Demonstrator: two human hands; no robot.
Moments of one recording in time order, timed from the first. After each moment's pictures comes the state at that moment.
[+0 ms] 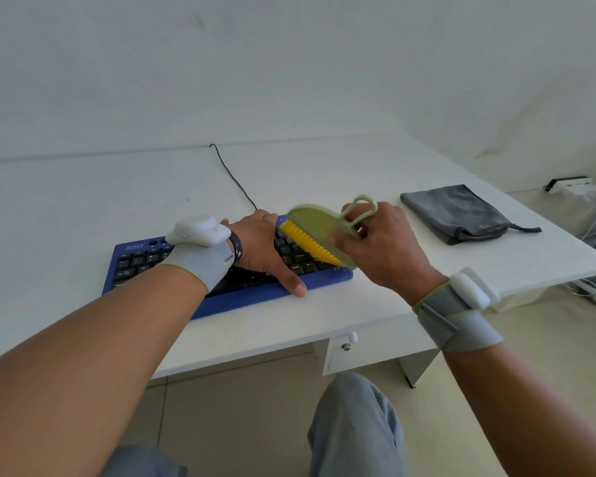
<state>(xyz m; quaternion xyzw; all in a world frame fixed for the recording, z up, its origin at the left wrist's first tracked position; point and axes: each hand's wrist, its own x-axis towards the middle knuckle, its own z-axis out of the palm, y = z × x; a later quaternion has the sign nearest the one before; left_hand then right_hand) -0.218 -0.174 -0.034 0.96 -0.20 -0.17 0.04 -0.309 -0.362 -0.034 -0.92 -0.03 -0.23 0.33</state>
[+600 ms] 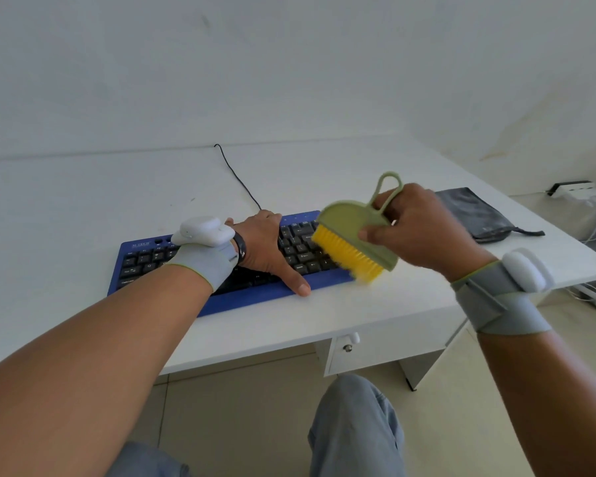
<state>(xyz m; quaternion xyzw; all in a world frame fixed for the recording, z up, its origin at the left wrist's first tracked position) -0.215 -0.171 -0.037 0.97 -0.20 -0.17 0.04 -0.317 -0.389 0.004 -0.95 -0.03 -0.15 0.26</state>
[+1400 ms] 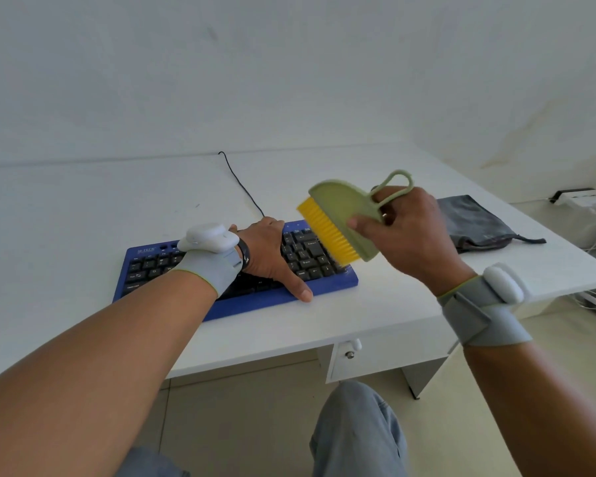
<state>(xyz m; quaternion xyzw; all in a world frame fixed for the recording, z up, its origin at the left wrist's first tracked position) -0.214 -0.171 -0.038 0.96 -0.20 -0.17 0.05 -0.313 -0.378 -0.005 -0.90 -0.05 -0.27 0.34</state>
